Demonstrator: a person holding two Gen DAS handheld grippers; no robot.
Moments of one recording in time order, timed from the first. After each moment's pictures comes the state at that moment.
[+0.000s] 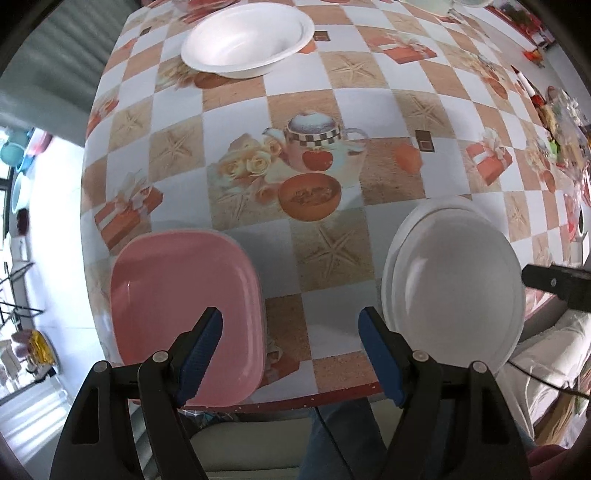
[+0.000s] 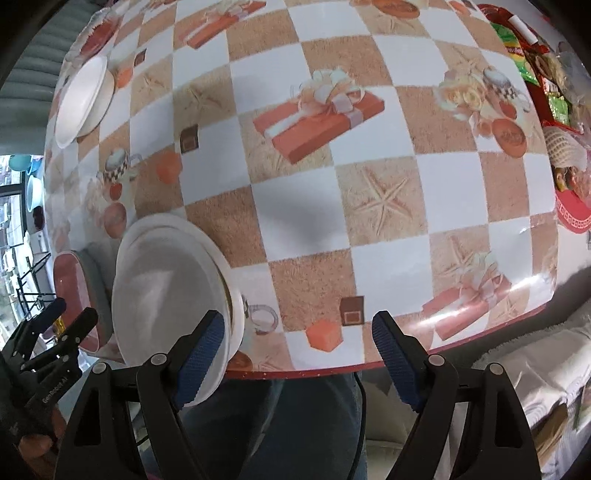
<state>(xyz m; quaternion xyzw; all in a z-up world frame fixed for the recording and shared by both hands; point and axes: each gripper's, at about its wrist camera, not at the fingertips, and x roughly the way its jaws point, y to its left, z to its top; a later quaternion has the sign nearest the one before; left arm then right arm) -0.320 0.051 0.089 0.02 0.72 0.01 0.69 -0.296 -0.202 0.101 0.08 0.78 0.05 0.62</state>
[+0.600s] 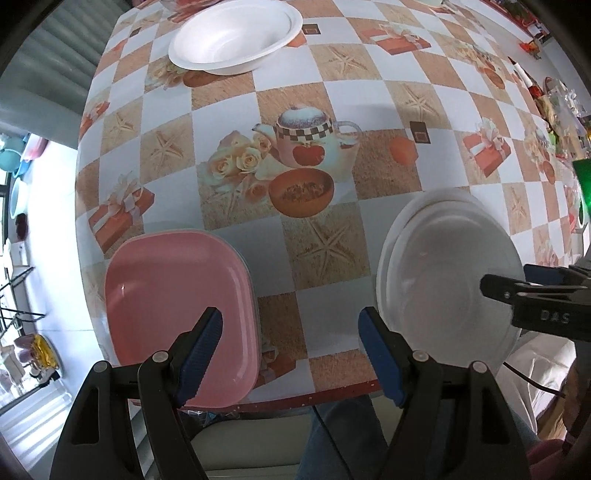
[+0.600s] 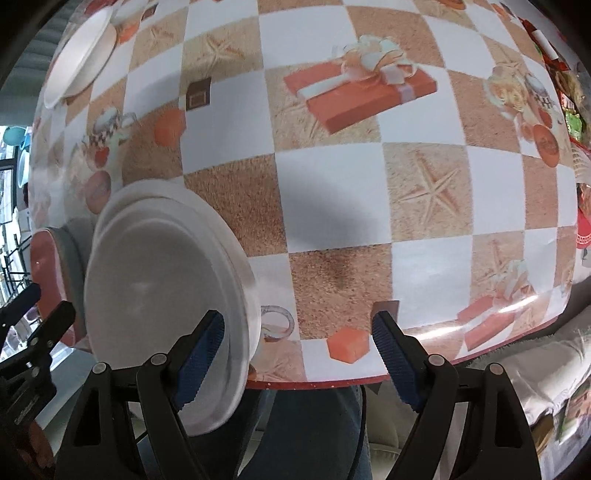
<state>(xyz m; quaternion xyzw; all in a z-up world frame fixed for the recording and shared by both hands) -0.323 0.030 0.085 0.04 0.73 0.01 0.69 -0.310 -0.151 0.061 0.03 0.79 0.06 0.61</state>
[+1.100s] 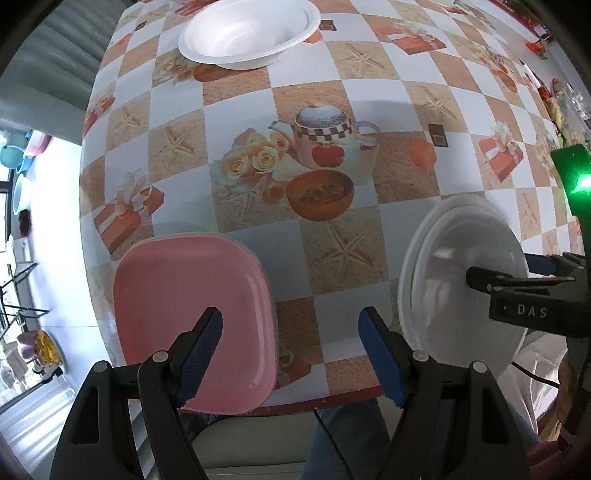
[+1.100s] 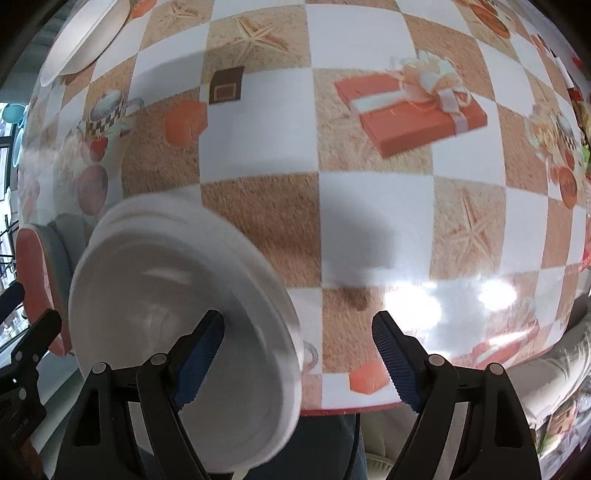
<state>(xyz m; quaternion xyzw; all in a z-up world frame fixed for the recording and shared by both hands) -0.310 0.042 0.078 0.04 0.73 0.02 0.68 -0.289 -0.103 0.043 -0.01 0.79 0.07 0.61</state>
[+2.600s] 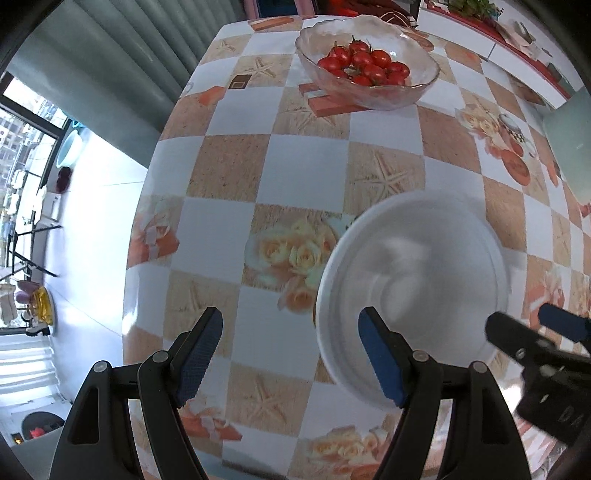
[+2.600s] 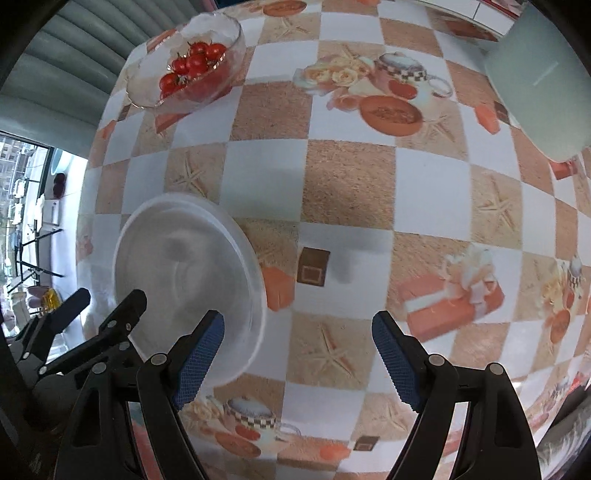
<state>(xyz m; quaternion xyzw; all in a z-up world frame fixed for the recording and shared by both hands) -0.105 0.151 0.057 -0.04 0.66 0.17 0.73 -0.074 0.014 0.081 -0.02 0.72 0.16 0.68</state>
